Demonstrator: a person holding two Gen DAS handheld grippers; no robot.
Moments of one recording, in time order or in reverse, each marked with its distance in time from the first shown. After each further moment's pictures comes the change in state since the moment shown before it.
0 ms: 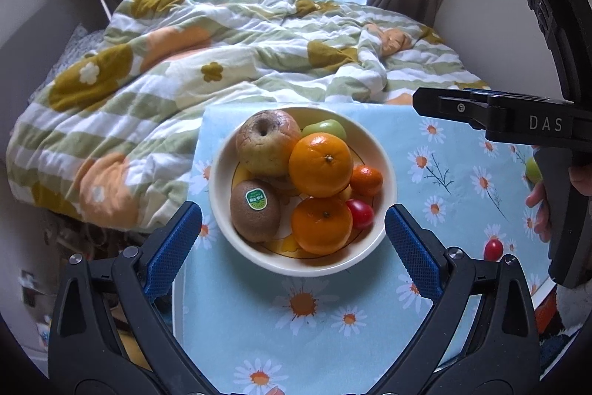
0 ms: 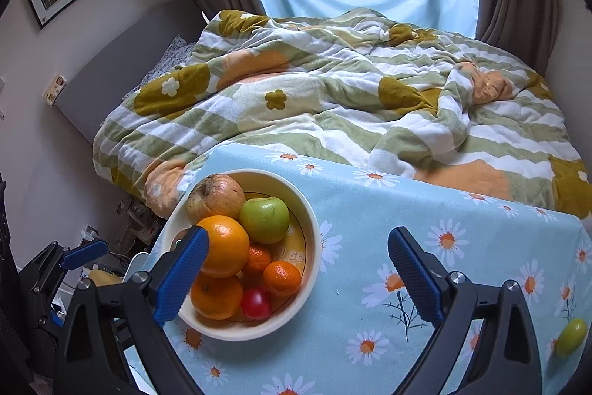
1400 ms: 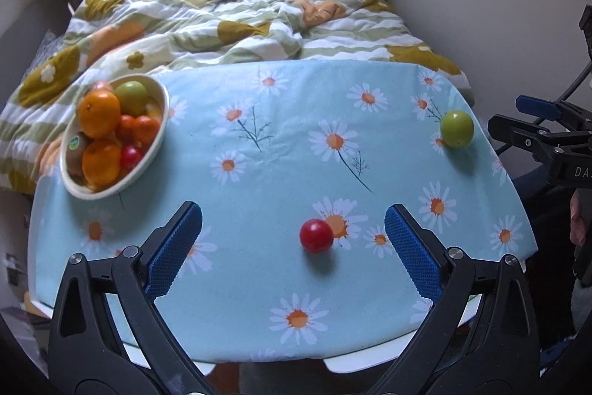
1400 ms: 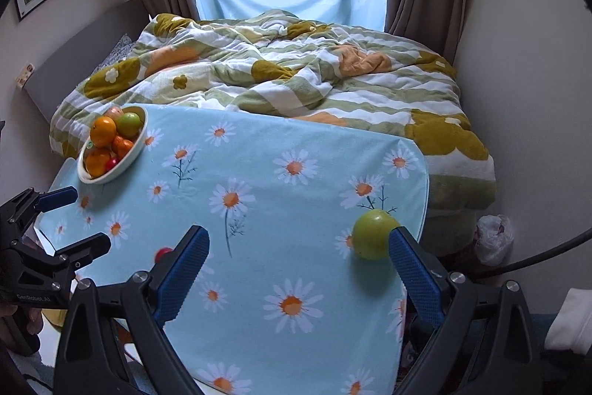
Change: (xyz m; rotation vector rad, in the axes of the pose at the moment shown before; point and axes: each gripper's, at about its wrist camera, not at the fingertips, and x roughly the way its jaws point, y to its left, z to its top) left arm 0.004 -0.259 -0.056 0.020 0.065 -0.031; right arm -0.163 -0.224 -0.140 -0.044 -0.003 -0.212
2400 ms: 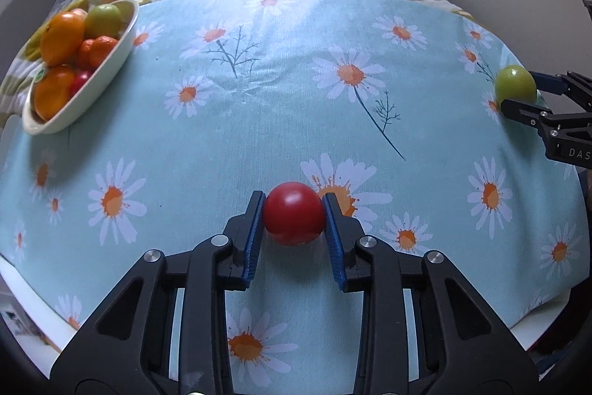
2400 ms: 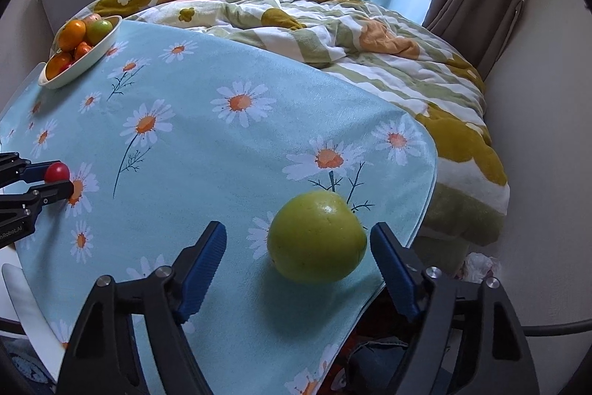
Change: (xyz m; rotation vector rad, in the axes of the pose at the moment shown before) left arm 0.092 -0.025 -0.032 -0.086 0.119 0.094; right arm 0.101 -0.051 -0.021 -0.264 0.102 -0.015
